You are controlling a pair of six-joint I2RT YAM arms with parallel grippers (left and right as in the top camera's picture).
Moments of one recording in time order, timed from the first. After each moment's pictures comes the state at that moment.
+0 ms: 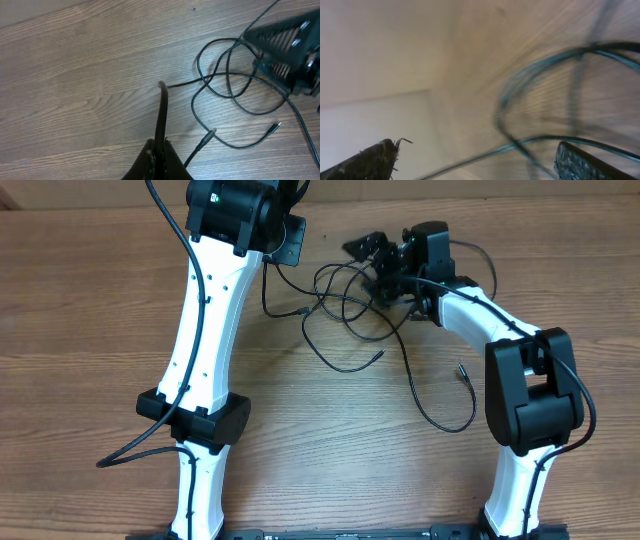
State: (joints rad) left arm -0.38 2.24 2.84 -1.69 -0.19 -0.13; right arm 0.22 2.12 1.43 0.10 -0.59 1.20
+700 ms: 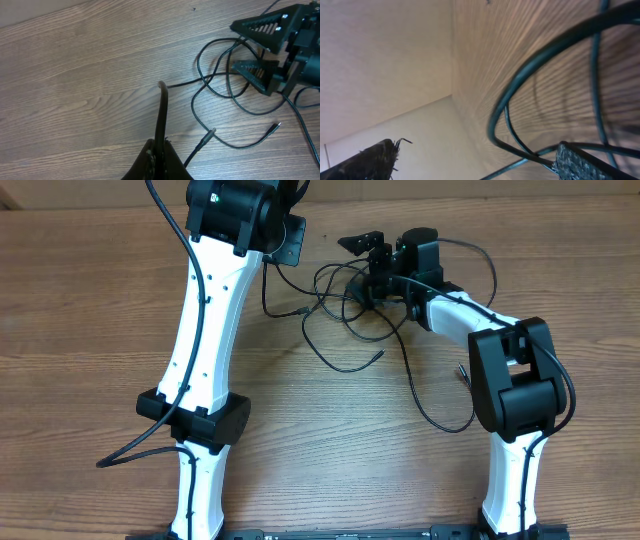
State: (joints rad) left arm -0.38 2.24 2.84 -1.69 -0.19 -0.13; right arm 0.25 2.22 1.43 0.27 -0.60 1.50
